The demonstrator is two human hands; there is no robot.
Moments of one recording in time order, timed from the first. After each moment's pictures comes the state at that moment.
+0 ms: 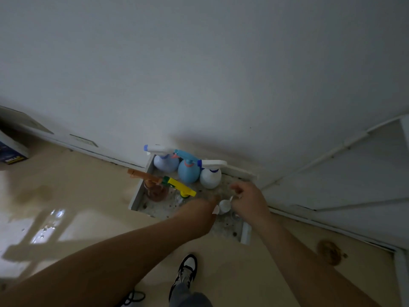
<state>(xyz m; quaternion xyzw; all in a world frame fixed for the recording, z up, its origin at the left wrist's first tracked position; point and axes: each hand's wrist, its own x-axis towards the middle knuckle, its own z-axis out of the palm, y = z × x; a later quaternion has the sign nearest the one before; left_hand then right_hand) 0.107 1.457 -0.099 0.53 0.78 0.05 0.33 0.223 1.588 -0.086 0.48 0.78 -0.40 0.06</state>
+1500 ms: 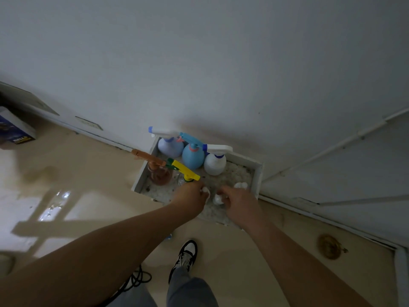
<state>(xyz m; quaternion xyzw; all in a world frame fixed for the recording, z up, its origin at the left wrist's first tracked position) 0.098 1.438 -0.143 0.35 0.85 0.21 0.34 0.239 1.556 -0.119 0.29 0.90 -0.31 0.12</state>
